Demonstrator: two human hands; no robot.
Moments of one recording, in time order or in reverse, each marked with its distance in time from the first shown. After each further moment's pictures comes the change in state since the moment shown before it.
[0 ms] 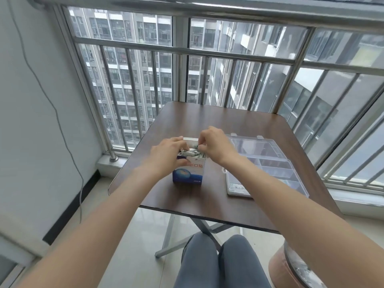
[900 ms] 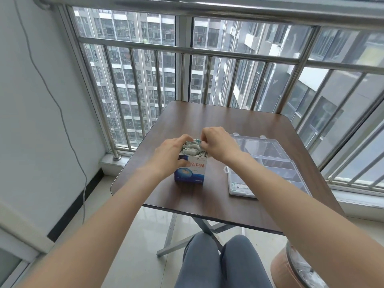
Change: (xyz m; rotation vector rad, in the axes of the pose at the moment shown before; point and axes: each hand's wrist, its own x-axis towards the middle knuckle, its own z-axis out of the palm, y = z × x) left_hand -0.001 0.000 0.005 -0.116 0.041 0.044; right_hand 0.003 -0.001 -0.004 -0.043 -0.054 0.002
